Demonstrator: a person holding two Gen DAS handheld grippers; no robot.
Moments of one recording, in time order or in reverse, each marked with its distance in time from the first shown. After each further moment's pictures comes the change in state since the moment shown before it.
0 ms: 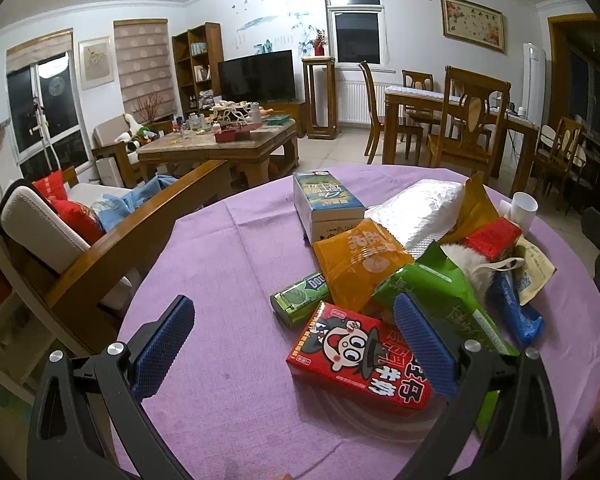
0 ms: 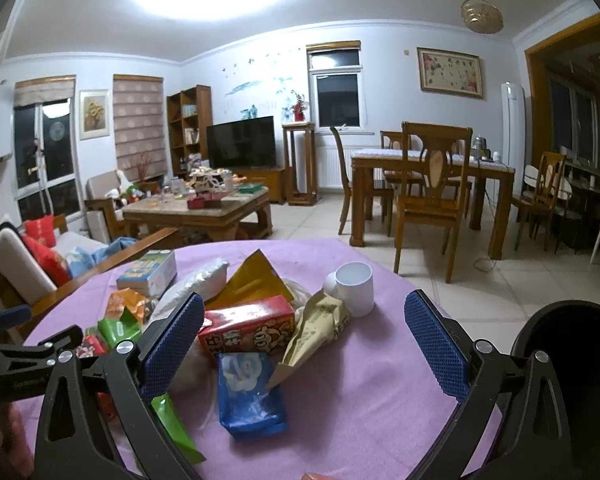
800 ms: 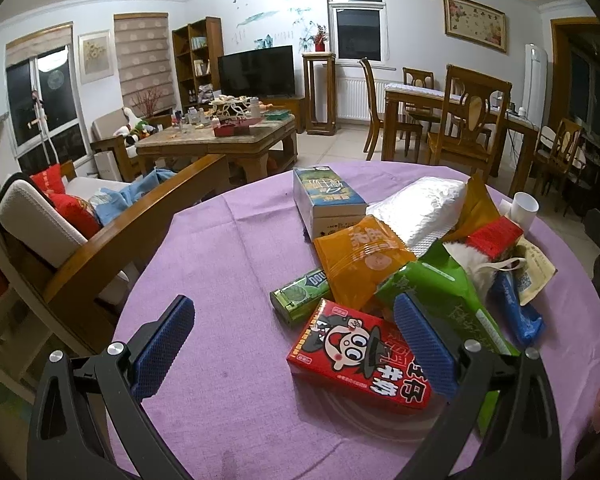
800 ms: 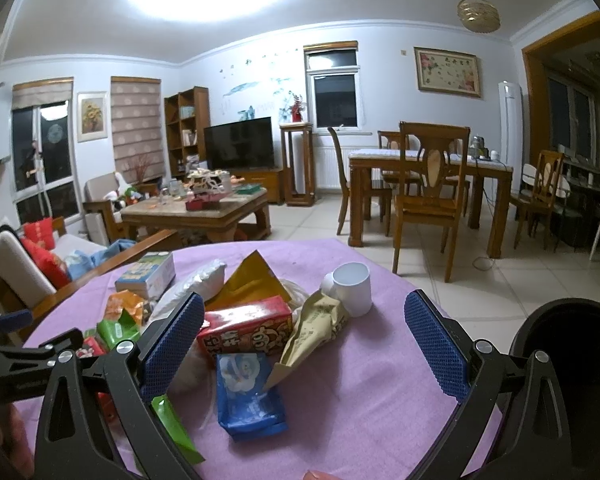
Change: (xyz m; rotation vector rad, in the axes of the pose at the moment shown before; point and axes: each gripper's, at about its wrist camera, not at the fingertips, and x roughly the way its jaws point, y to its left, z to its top) left arm 0.002 -0.001 0.001 -0.014 0.024 -0.012; right arm -0.001 0.000 0.004 0.010 0.000 -0.009
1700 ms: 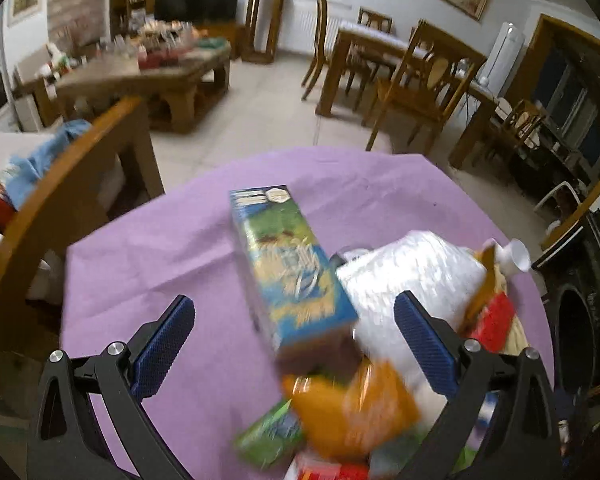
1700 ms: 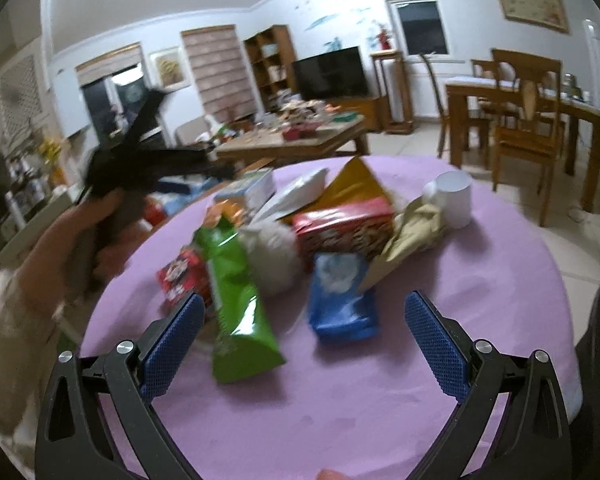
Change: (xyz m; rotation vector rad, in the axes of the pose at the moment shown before) left arm 0.138 0.005 0.112 -0.015 0.325 -0.296; right arm -0.005 0.007 -0.023 -0.025 0.290 0.419
